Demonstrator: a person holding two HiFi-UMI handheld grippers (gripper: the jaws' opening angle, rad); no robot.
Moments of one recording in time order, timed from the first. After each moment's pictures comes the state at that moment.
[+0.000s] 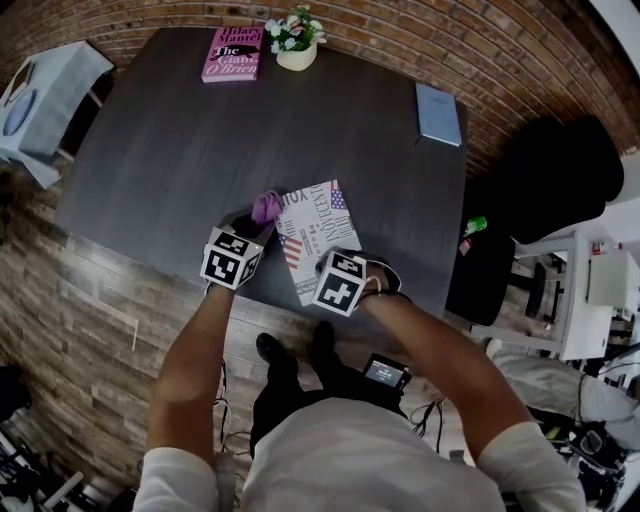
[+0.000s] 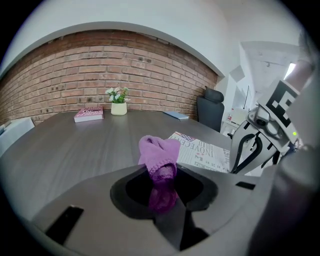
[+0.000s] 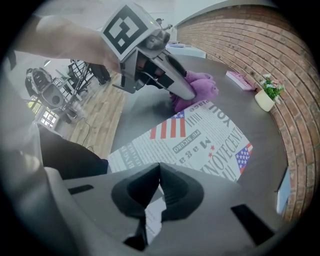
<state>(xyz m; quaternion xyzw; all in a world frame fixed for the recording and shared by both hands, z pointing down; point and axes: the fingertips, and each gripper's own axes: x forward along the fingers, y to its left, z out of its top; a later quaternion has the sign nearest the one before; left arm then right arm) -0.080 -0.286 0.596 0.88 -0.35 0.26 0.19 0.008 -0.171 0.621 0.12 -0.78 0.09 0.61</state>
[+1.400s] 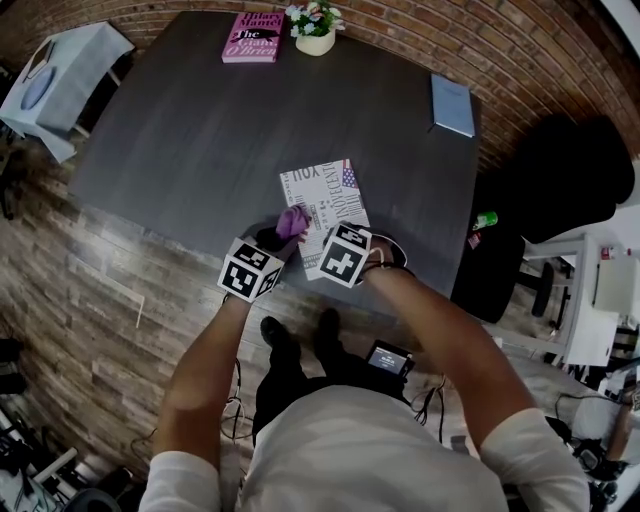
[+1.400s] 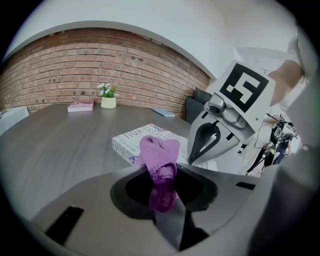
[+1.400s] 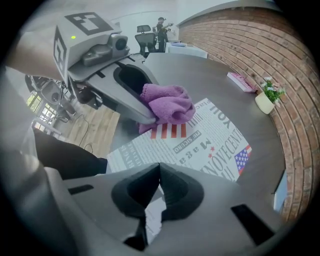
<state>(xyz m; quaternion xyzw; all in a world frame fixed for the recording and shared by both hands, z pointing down) -0.048 -0.197 0.595 0.89 -0.32 0.25 0.22 0.007 -0.172 0.621 0.12 -0.78 0.08 0.61</state>
